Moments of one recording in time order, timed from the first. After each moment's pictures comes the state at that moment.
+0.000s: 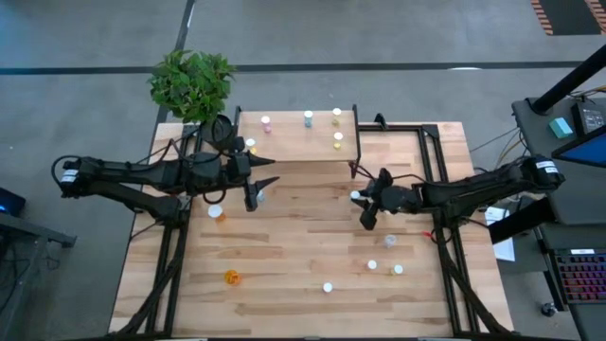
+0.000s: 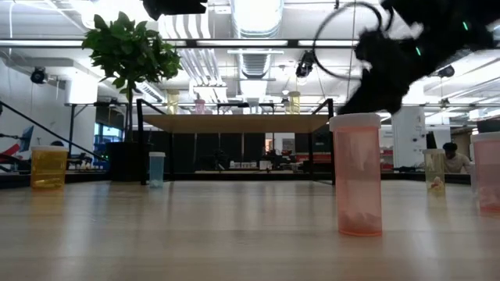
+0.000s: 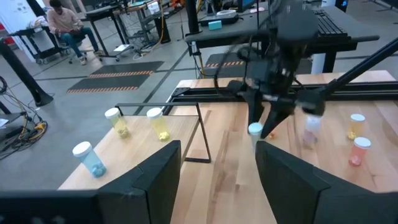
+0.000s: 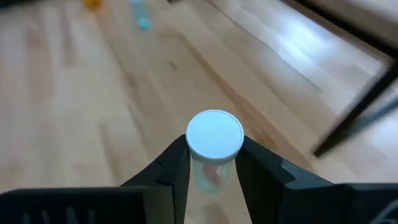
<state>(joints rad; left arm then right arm) -0.03 0.99 0.92 -0.14 -0.35 0.10 0.08 1.12 0.50 -0.02 0.37 0.40</state>
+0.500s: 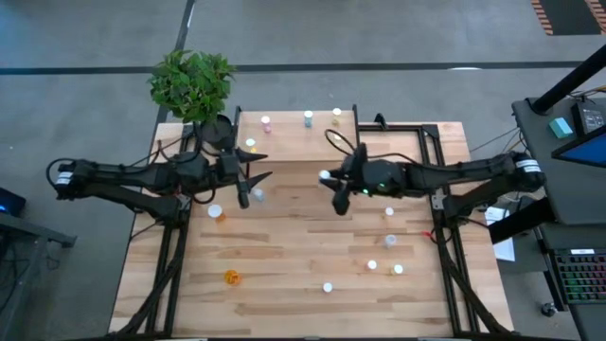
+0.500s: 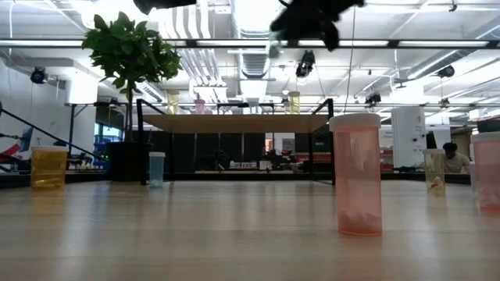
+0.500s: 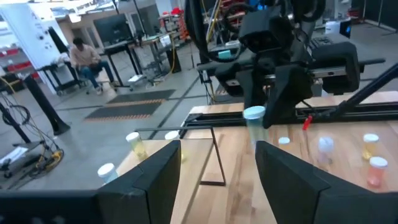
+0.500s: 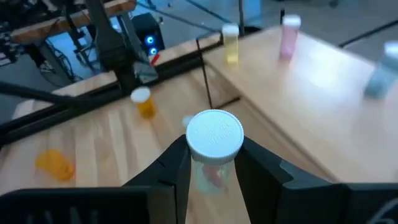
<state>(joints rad) -0.04 0.89 0.82 0.00 -0.38 0.19 0.02 1.35 1.06 -0.12 0.31 0.32</state>
